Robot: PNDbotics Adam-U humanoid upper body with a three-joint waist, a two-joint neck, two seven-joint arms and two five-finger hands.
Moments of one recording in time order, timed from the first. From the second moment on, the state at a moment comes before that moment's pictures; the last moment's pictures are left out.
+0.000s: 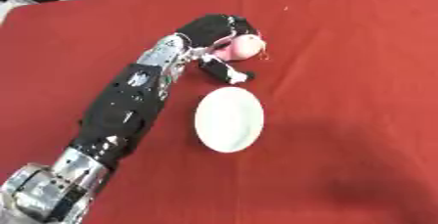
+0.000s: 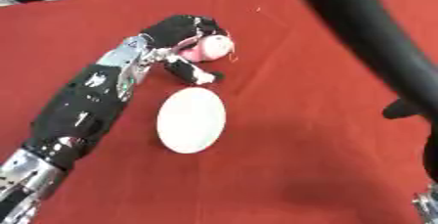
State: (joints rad) left arm -1.02 0.30 -0.17 -0.88 -1.17 -0.47 0.05; right arm -0.23 -0.39 0.17 -1.99 0.13 -0.91 -0.09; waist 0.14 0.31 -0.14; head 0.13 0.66
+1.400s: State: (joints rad) left arm -1.01 0.34 -0.17 -0.88 -0.90 -0.45 0.08; right arm -0.23 -0.40 0.17 -1.99 0.13 -0.91 -0.08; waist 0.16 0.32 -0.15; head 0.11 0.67
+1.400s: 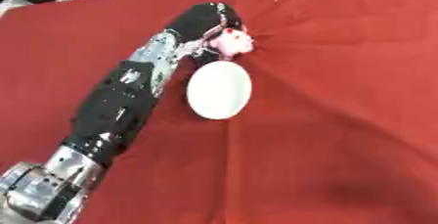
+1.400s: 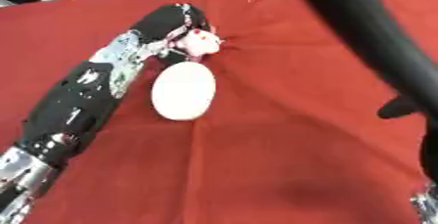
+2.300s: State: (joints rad) left arm -0.98 0.40 -0.24 -1.16 0.43 -0.13 -0.56; right arm -0.23 -0.42 0.17 -1.99 0.12 -0.91 -0.08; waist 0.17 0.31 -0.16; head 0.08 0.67
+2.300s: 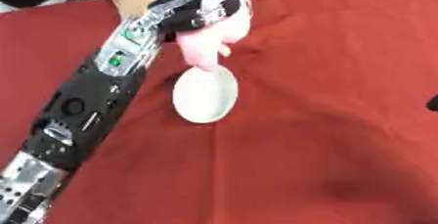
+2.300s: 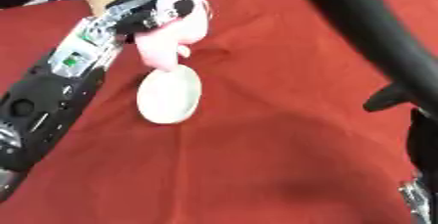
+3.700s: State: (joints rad) left arm -0.77 0.50 -0.21 -1.41 -0.23 -0.40 -0.30; right arm -0.23 -0.42 0.17 -1.99 0.13 -0.91 -0.08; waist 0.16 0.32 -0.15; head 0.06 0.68
